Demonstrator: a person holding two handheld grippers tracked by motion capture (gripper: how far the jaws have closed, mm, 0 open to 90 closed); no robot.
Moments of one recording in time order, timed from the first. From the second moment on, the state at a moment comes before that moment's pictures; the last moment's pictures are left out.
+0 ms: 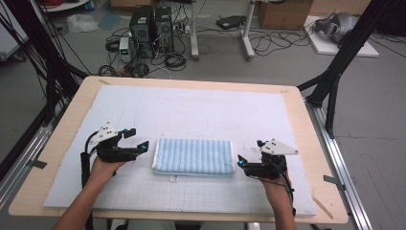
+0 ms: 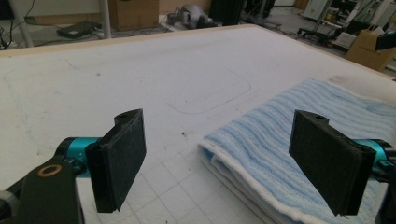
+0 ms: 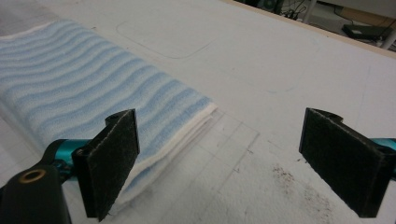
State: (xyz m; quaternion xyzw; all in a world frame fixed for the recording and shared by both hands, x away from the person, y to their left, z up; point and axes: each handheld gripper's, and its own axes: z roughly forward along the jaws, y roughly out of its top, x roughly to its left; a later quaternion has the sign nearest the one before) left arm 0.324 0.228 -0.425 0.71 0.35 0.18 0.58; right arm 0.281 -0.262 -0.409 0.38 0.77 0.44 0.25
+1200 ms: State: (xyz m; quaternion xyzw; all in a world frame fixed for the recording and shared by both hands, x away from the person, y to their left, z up) left arm 0.320 0.239 -0.424 0.70 0.37 0.19 0.58; right arm 0.278 -0.281 -0.407 0.41 0.75 0.45 0.26
